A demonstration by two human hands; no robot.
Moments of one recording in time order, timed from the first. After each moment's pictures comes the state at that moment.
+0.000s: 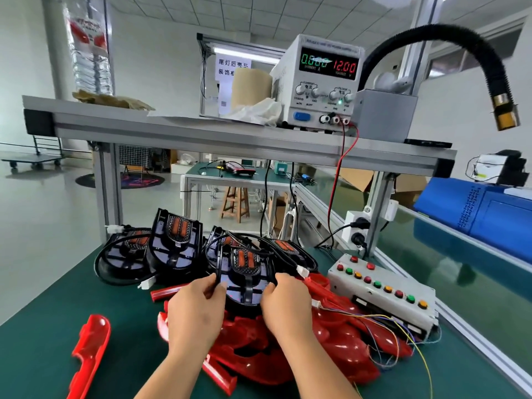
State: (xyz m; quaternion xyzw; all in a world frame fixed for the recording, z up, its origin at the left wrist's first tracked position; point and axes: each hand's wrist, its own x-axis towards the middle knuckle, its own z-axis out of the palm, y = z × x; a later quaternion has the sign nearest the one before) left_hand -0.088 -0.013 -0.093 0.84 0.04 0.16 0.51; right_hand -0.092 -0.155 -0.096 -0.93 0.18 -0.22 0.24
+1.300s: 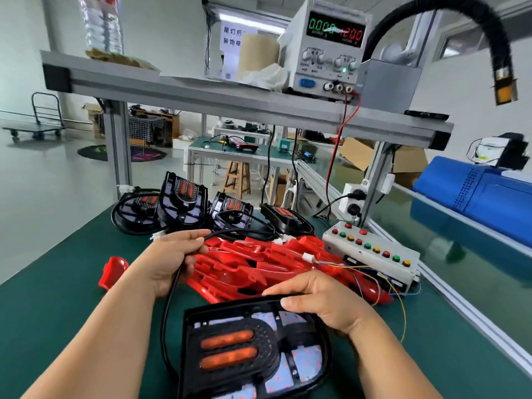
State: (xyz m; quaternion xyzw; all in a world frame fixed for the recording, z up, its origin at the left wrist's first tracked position) left_hand -0.067 0.052 -0.096 0.63 -0.05 -0.15 0.76; right_hand -0.191 -0.203 -0.092 -0.79 -0.11 0.09 0.60
